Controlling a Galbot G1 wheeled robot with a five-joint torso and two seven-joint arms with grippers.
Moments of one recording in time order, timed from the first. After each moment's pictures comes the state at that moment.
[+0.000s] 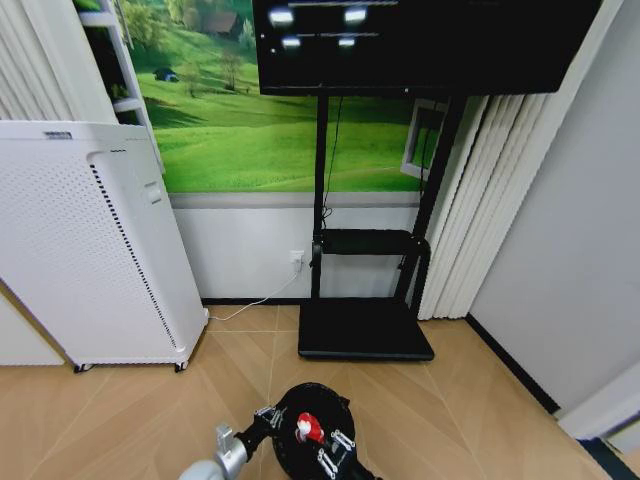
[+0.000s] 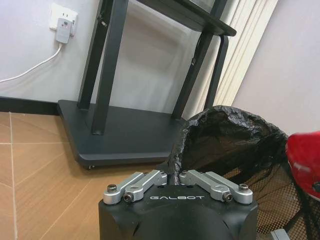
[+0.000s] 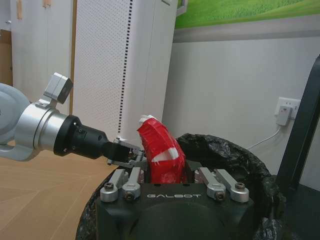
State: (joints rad) left arm 1.34 -1.07 -0.13 -1.60 -0.62 -0.07 0.35; right arm -1.60 1.07 0.09 1.84 0.04 0.33 -0.15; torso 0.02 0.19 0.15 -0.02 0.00
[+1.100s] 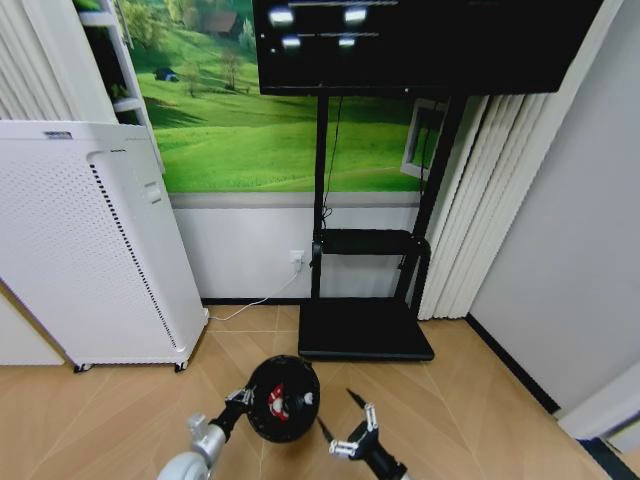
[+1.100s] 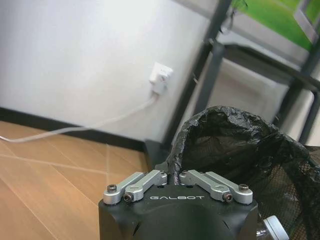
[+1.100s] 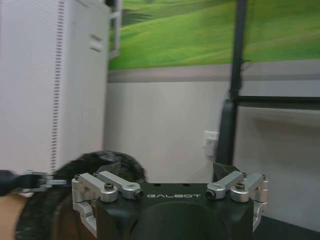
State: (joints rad) left arm 1.42 -1.12 -0.37 -1.68 -0.72 -0.08 0.16; right arm -1.70 1.09 0.26 2.02 0.17 0.34 0.00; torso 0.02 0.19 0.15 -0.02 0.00
